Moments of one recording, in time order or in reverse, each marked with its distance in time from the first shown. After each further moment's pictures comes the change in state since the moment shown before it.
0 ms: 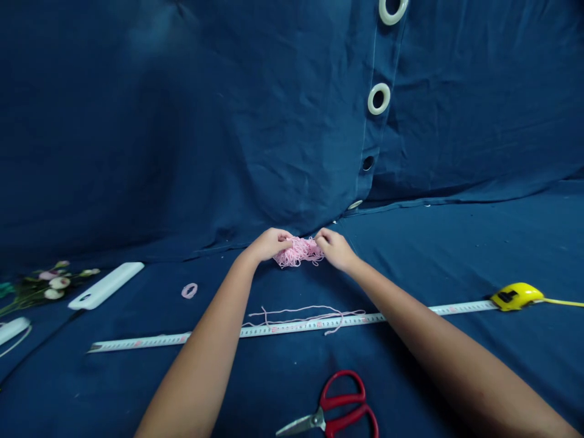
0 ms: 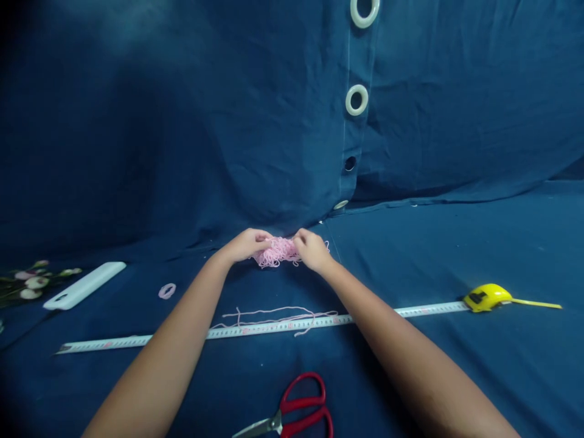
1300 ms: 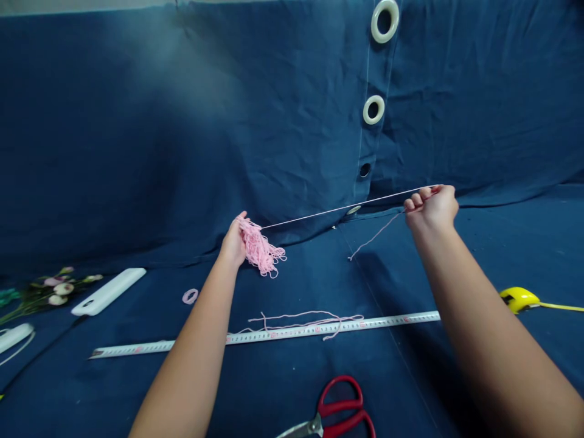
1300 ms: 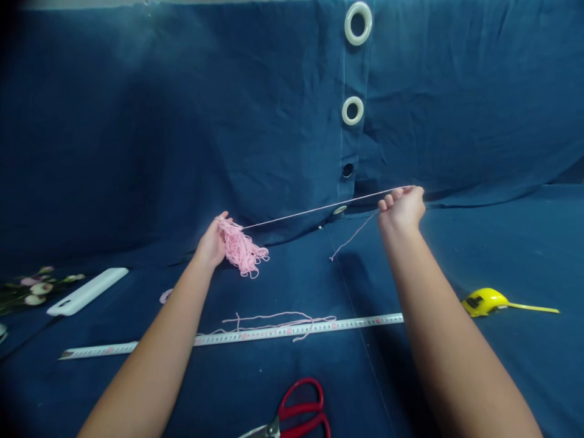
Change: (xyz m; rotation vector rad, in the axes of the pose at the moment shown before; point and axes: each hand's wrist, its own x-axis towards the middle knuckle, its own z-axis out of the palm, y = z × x) left_hand -0.001 -0.038 -0.045 -0.627 0.738 -0.122; right_hand 0.026 -0.037 -0.189 0.957 1.001 0.102
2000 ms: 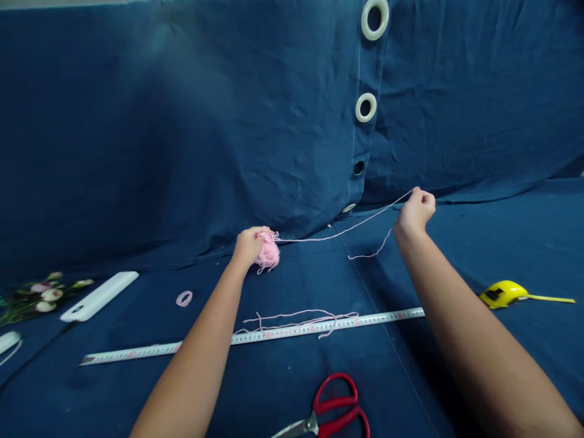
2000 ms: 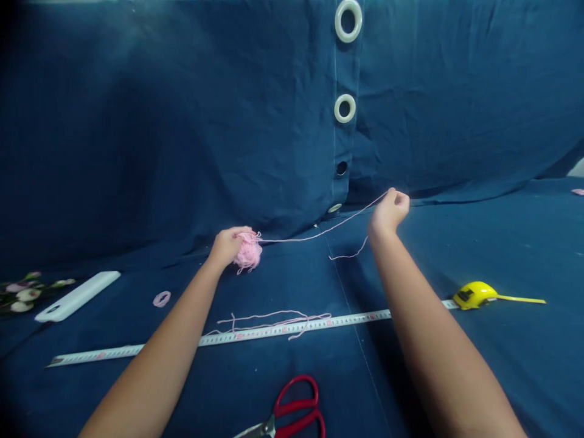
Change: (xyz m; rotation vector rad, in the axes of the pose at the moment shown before) left_hand -0.019 -0.009 0.023 0.688 -0.282 0.316; right_hand 0.032 0.054 -0.023 -0.464 0.245 -0.423
